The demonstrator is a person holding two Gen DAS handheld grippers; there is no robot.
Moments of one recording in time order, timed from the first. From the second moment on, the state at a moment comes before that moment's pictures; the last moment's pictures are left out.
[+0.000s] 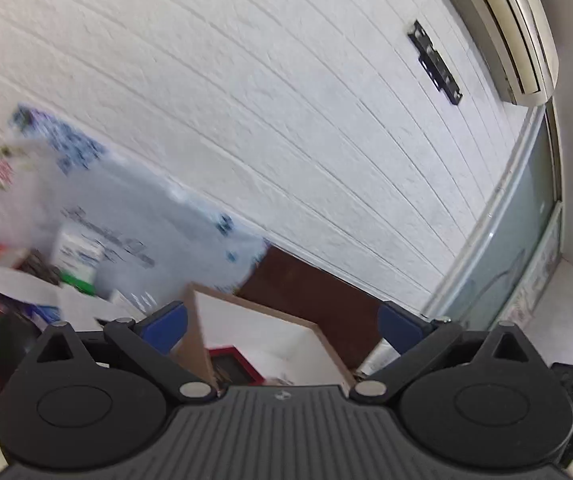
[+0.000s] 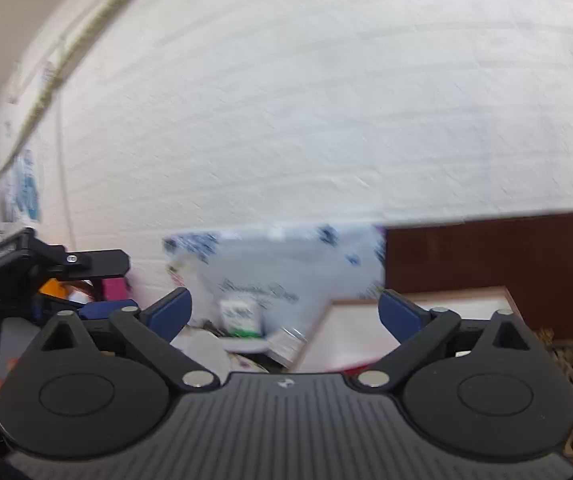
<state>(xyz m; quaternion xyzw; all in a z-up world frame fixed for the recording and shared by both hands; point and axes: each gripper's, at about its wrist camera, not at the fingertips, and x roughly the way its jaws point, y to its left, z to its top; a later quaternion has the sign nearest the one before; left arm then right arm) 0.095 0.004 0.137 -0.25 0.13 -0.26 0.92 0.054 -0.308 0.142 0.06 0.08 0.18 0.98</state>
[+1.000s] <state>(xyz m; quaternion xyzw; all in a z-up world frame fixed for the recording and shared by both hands) 0.061 0.080 -0.040 -0.11 0.27 -0.05 0.96 0.030 -0.154 -0.054 0.04 0.34 0.16 0.93</state>
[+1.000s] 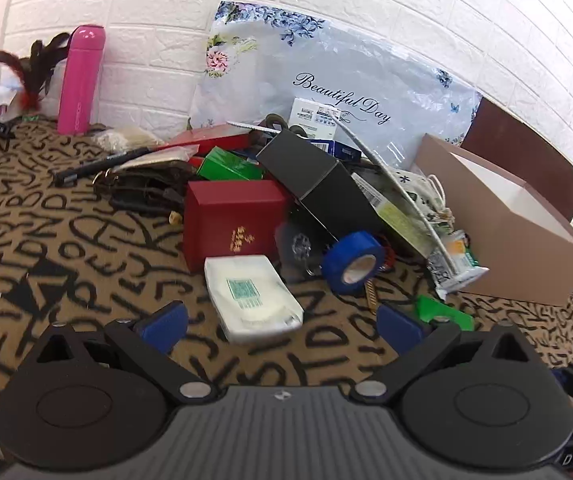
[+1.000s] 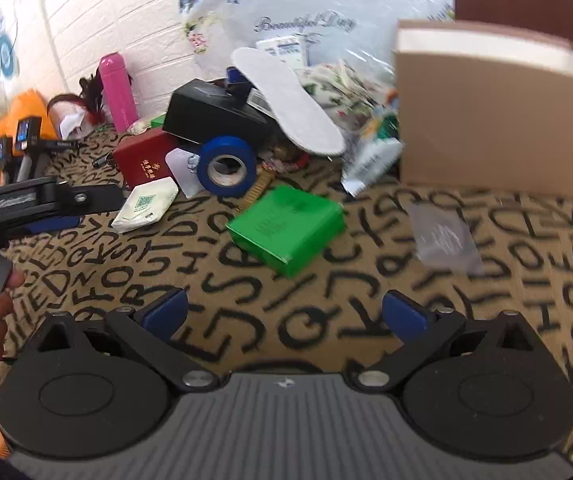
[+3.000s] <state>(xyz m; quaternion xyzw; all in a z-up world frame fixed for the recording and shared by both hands) 0.071 0.050 -0.061 -0.09 0.36 -0.14 0.92 0.023 -0.148 -0.069 -0.03 0.33 0.09 0.94</state>
